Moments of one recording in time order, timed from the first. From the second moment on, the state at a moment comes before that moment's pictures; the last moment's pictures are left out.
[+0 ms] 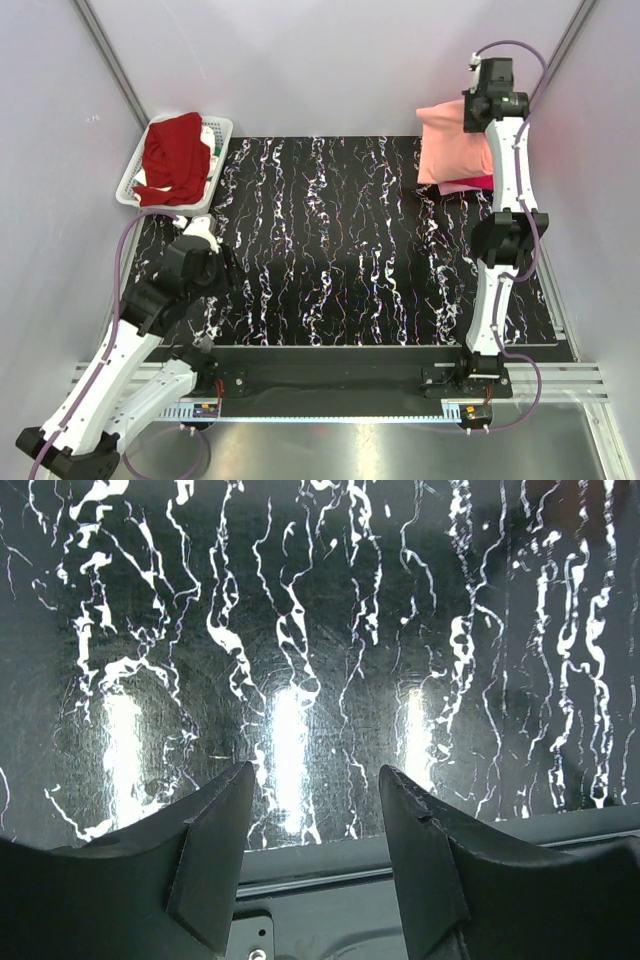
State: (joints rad) left arm -0.47 0.68 0.87 -0.93 -0.12 -0.53; right arm -0.01 2.29 2.60 -1.03 0.18 -0.08
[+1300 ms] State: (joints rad) left arm -0.47 0.67 0.87 -0.93 -0.12 -0.53; right arm -0.25 2.48 2.49 -0.52 0.04 0.23
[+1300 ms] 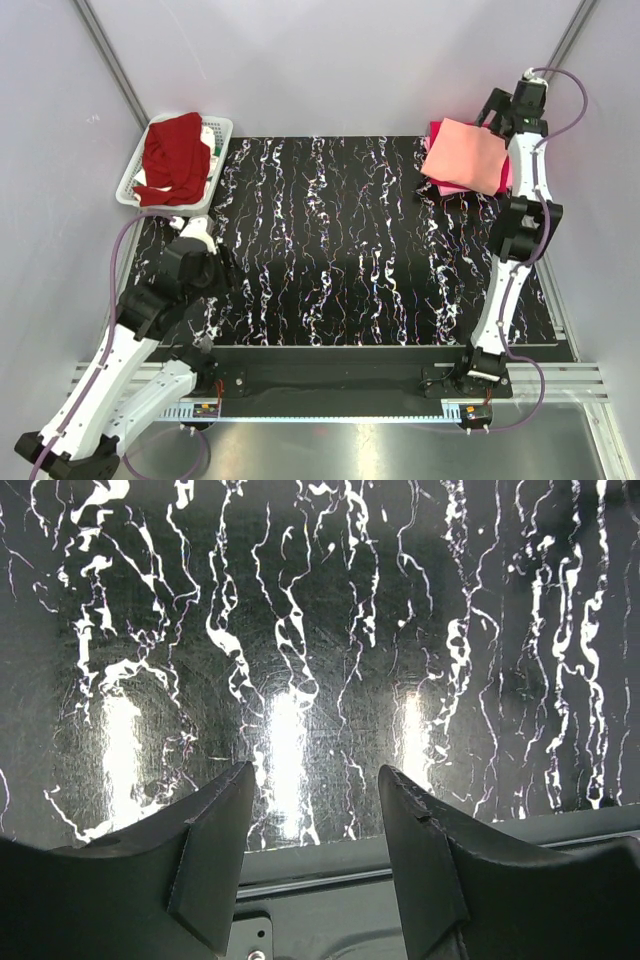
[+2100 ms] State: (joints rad) left arm -0.46 0.45 0.85 -0.90 -0.12 -0.53; right arm 0.66 1.21 0.52 0.07 -0.19 0.74
